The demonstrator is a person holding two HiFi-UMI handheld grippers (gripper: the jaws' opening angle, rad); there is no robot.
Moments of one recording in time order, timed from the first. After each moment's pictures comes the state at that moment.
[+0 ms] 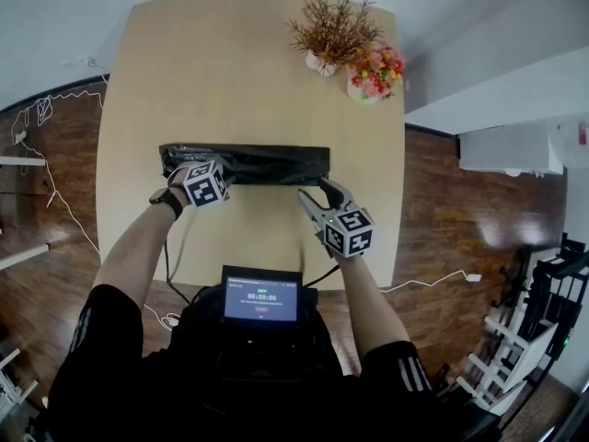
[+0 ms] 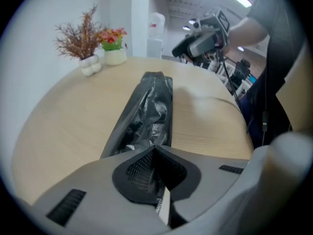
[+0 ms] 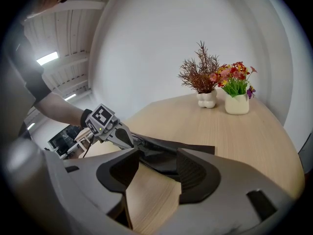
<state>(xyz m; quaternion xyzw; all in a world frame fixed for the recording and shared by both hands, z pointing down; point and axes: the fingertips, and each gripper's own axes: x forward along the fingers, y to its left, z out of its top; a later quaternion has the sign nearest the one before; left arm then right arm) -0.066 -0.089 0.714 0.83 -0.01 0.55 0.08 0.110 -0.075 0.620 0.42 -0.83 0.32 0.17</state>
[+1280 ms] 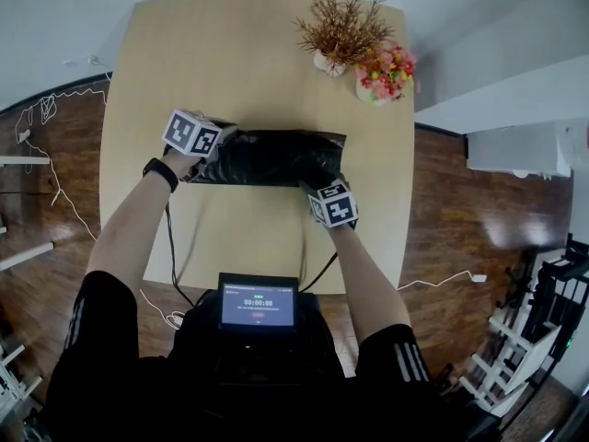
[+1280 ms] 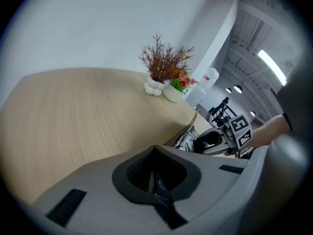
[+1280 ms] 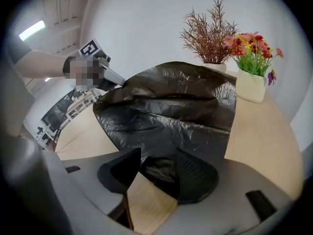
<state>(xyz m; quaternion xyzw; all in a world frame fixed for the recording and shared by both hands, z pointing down) -0.071 -0.233 0.647 0.84 -0.22 0.36 0.34 0.108 -0.107 0.726 0.40 -0.79 0.32 0.34</state>
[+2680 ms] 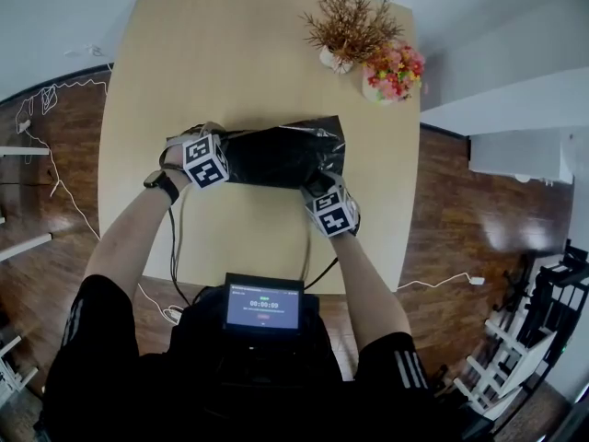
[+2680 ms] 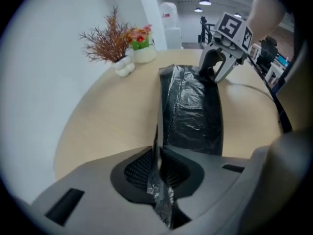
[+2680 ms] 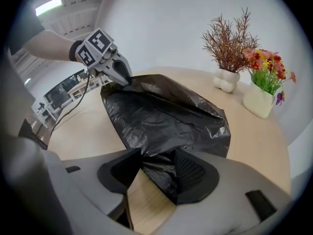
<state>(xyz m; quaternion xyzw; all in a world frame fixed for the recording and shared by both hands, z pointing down) -0.103 -0.194 0.698 0.79 -0.15 0.59 -0.02 0.096 -0.092 0.719 0.37 -0.80 0.26 0.40</state>
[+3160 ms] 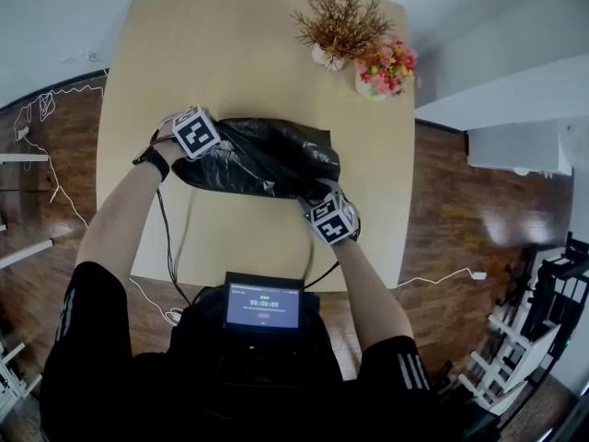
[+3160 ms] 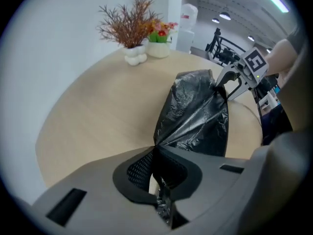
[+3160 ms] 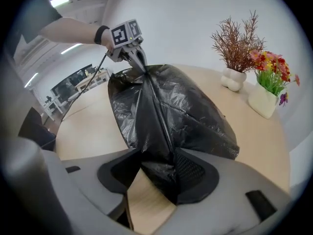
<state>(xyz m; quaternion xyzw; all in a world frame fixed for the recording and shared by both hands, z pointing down) -0.111 -0.226 0.681 0.78 -0.13 0.61 0.11 0.095 -0.059 0.718 0.33 -0.81 0.24 0.43</state>
